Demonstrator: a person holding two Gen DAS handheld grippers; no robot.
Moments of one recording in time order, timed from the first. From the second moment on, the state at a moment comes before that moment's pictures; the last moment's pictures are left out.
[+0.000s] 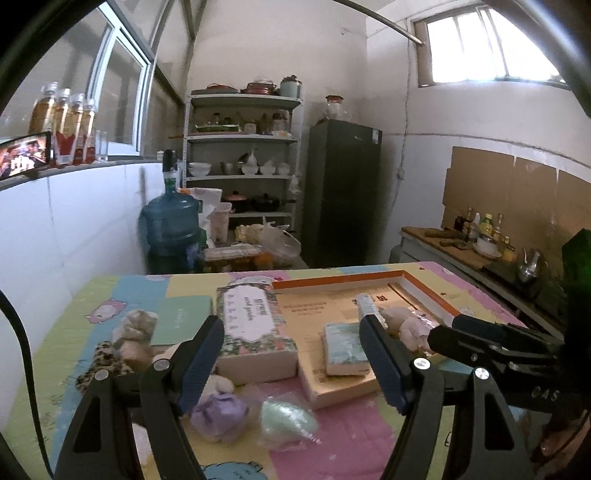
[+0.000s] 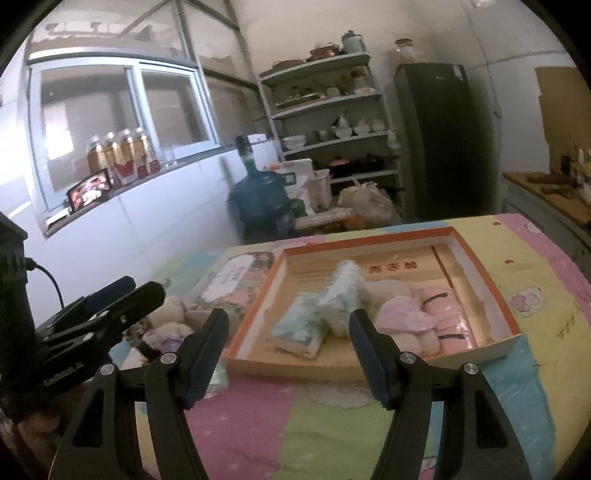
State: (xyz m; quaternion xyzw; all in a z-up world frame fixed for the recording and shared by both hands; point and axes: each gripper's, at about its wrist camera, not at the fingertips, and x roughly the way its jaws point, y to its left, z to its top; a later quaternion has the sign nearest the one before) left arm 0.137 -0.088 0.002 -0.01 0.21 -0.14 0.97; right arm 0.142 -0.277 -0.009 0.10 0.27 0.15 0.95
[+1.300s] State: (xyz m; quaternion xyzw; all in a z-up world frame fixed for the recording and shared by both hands) left arm 0.082 0.048 -0.014 -0.04 0.19 -0.05 0.98; right arm 0.084 -0.134 -0.013 0.05 0.26 0.24 0.93
